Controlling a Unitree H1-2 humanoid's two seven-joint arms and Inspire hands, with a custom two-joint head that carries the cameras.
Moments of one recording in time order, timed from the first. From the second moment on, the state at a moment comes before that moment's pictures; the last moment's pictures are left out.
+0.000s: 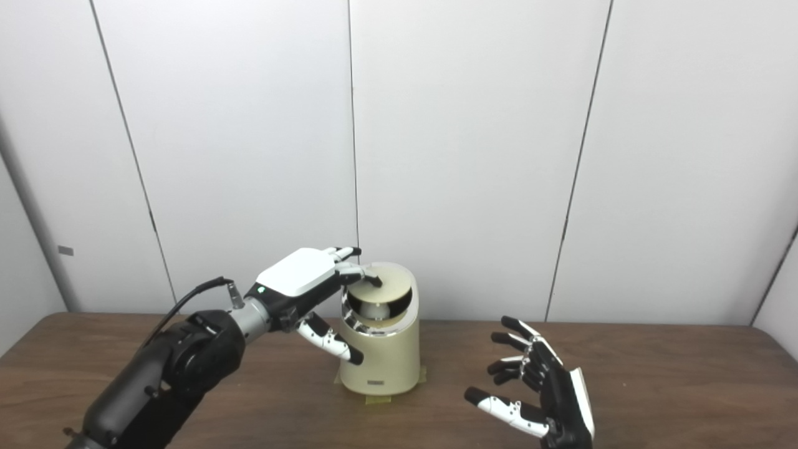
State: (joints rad) left arm -0.77 0.41 -0.40 0.22 0.75 -0.19 -0.31; right arm -0.23 -0.05 -0.07 0.14 -0.08 -0.27 -0.08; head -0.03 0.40
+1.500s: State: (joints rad) left arm -0.76 0.43 -0.50 0.19 0.99 -0.24 -0.27; right arm -0.23 -0.04 -0.06 0.07 -0.10 -0.21 -0.08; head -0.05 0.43
